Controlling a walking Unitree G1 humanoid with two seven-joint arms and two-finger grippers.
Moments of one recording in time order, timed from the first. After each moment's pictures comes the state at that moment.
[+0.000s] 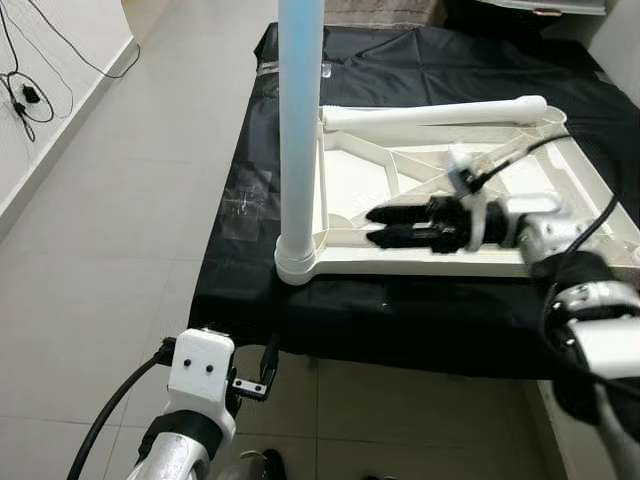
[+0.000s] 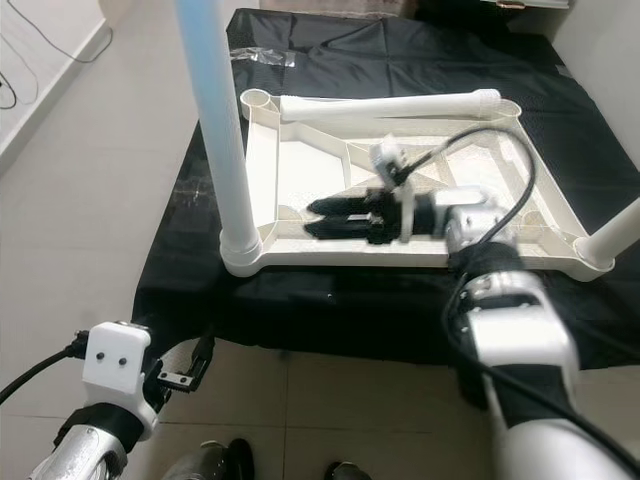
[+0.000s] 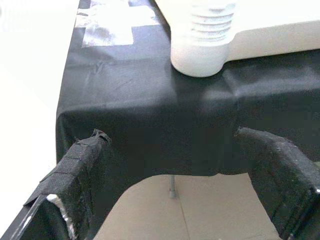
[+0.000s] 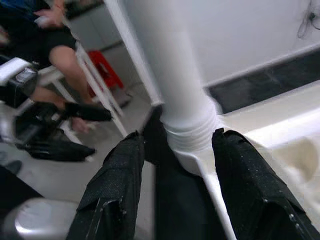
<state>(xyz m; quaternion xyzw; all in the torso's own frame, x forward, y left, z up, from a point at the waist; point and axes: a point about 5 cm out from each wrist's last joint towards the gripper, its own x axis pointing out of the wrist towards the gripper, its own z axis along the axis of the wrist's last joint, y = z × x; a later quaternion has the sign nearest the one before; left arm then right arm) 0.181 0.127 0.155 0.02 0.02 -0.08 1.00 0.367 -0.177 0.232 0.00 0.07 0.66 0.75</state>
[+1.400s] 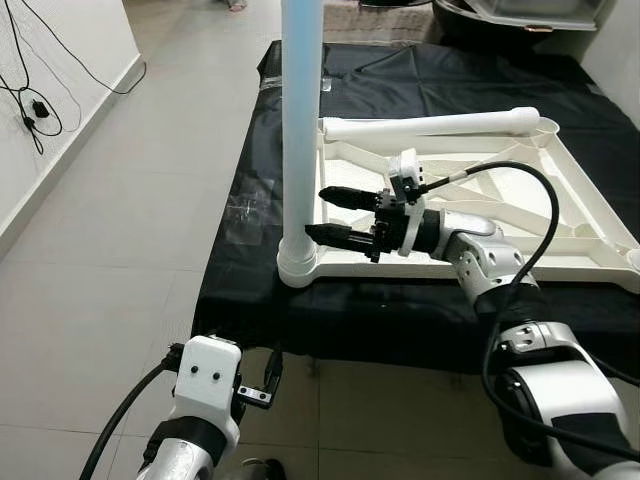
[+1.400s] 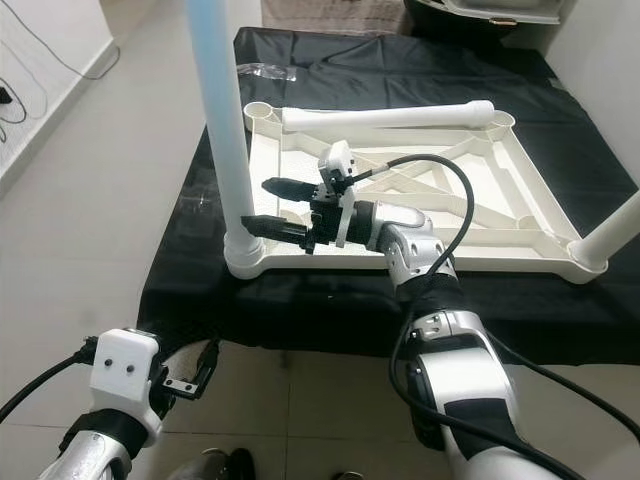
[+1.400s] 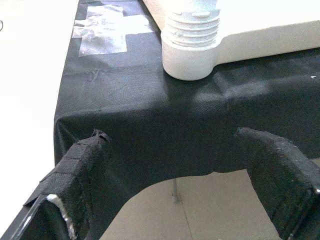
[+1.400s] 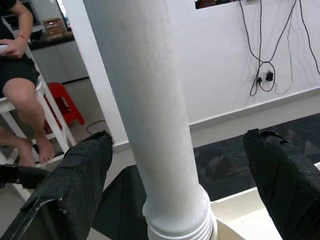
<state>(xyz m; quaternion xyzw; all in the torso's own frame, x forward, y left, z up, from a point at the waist) 0.181 0.123 0.151 0.03 0.02 -0.08 1.00 0.372 -0.121 0.237 0.00 -0.04 0.60 0.80</state>
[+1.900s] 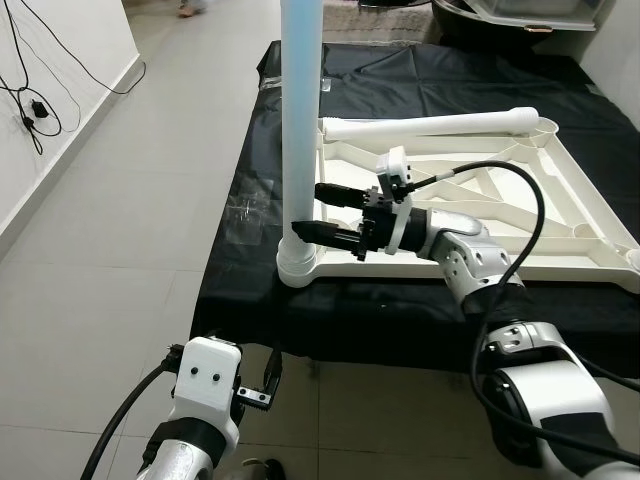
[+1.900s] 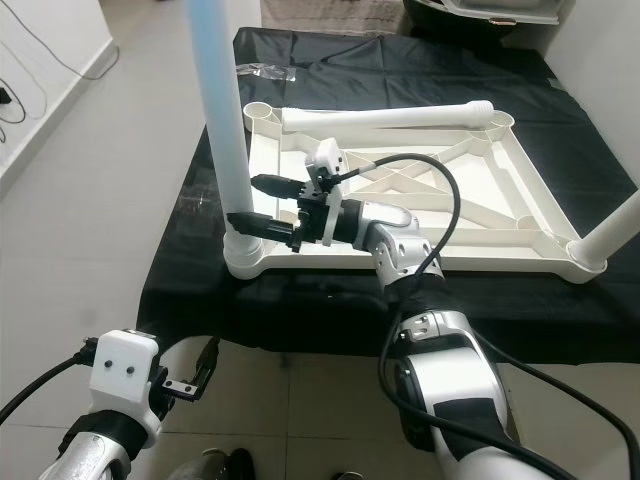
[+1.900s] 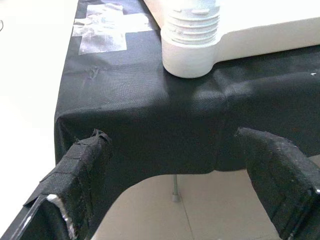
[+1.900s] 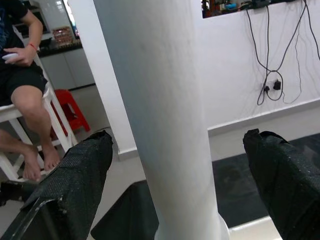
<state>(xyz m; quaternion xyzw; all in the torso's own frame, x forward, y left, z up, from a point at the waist) 0.180 0.124 0.150 0.03 0.02 -0.08 1.00 0.371 -0.101 0.241 0.01 -0.05 0.61 0.79</state>
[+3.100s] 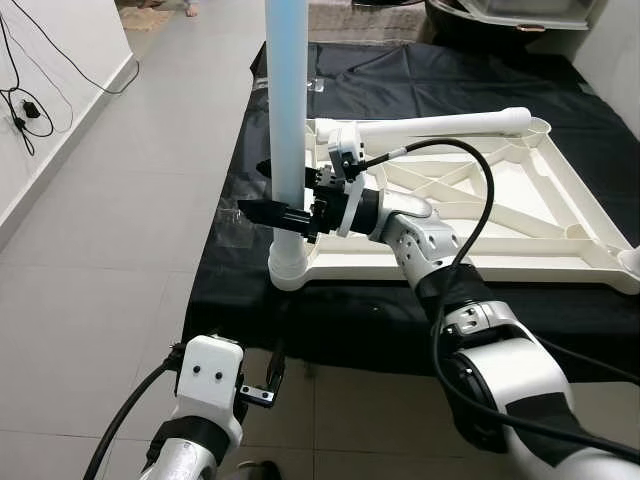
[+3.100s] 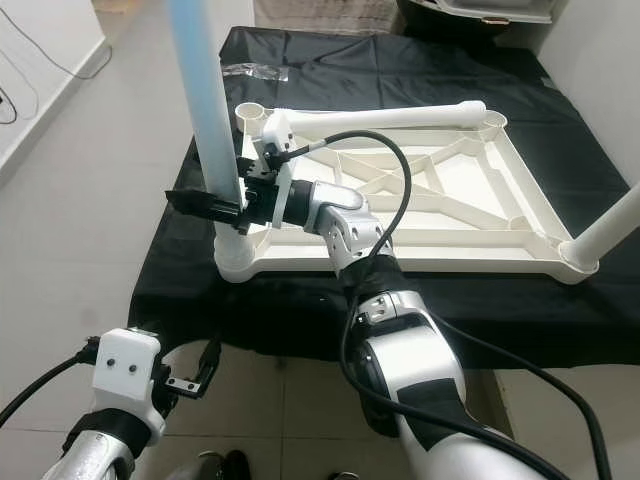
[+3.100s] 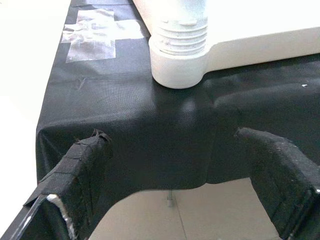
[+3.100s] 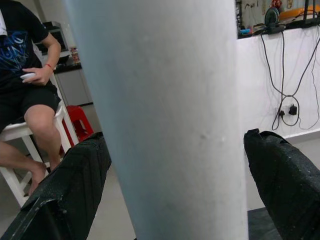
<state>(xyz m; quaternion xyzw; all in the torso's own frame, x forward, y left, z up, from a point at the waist) 0.181 0.120 0.151 0.02 0.02 -0.08 1.00 0.372 -0.048 0.260 0.04 -0.09 0.64 0.76</state>
